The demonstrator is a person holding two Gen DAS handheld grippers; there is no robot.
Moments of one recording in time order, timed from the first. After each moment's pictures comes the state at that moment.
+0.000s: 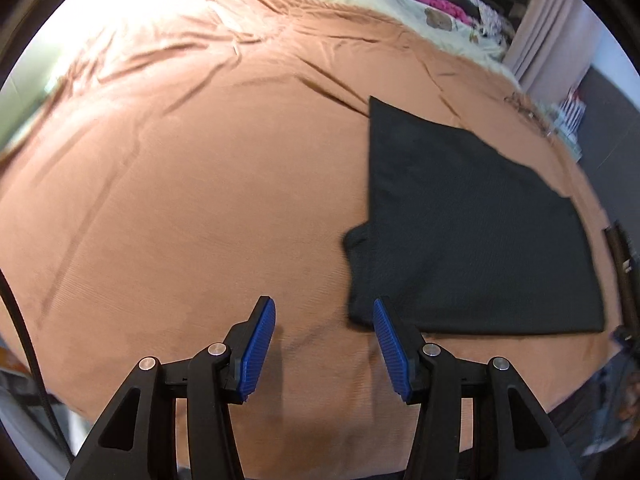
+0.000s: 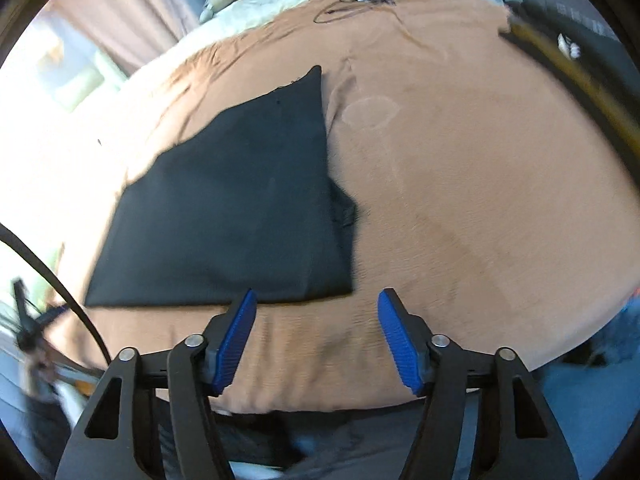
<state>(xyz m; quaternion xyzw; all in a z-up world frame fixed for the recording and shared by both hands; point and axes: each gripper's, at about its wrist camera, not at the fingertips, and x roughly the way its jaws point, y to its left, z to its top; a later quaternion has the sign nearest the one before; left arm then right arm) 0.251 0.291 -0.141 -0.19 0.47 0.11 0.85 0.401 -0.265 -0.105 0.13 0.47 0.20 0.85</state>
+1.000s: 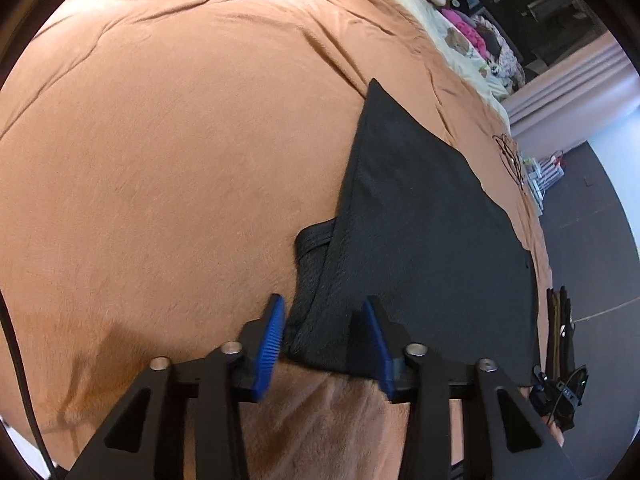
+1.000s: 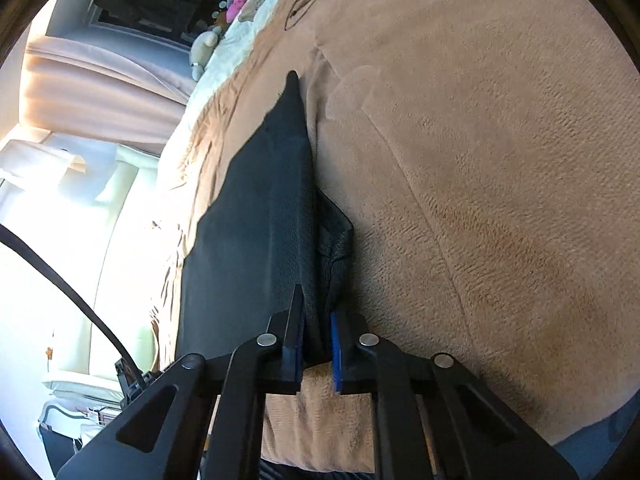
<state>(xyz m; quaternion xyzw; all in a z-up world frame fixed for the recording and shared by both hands) 0.262 0.304 -0.176 -0.37 0.46 0.06 0.81 0.441 -0.320 -0.175 0.34 0.46 0.26 0.78</state>
